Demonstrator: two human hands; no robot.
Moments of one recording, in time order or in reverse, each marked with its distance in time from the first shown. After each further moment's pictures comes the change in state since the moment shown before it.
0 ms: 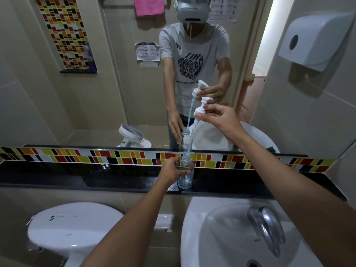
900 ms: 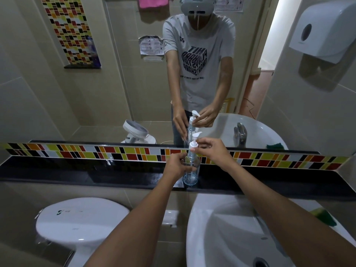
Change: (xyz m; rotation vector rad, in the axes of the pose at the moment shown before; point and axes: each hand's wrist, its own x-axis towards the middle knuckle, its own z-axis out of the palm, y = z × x) left_hand 0.006 0.004 0.001 0.053 0.038 -0.031; right_hand -0.038 0.101 0.042 -0.137 -0.148 0.191
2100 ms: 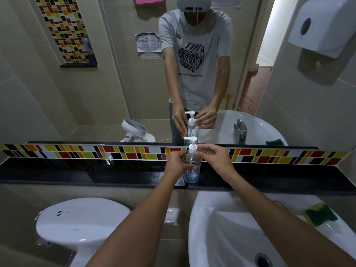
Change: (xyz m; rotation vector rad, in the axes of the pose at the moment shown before) left_hand 0.003 -0.002 0.000 -0.015 0.018 -0.005; right_hand -0.023 0.028 0.015 0.059 0.159 -0.031
